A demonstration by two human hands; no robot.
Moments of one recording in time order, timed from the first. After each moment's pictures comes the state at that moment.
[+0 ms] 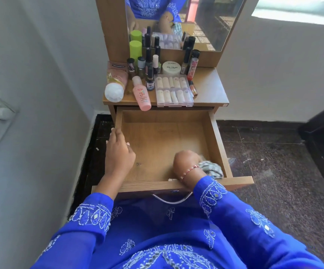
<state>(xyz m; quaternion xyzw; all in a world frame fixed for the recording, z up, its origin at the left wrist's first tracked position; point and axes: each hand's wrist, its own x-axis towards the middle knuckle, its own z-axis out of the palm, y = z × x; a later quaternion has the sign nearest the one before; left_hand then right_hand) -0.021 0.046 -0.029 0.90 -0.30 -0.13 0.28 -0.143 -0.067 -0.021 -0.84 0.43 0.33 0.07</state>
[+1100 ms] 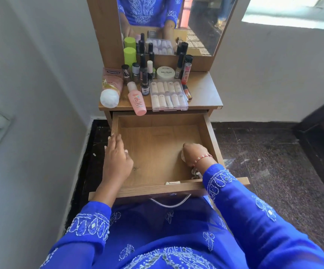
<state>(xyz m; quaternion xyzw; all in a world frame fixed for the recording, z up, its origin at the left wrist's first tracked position) -0.022 0.047 -0.034 0.89 -0.33 -0.14 0.30 -0.163 -0.118 -0.030 -0.86 0.44 0.23 0.09</state>
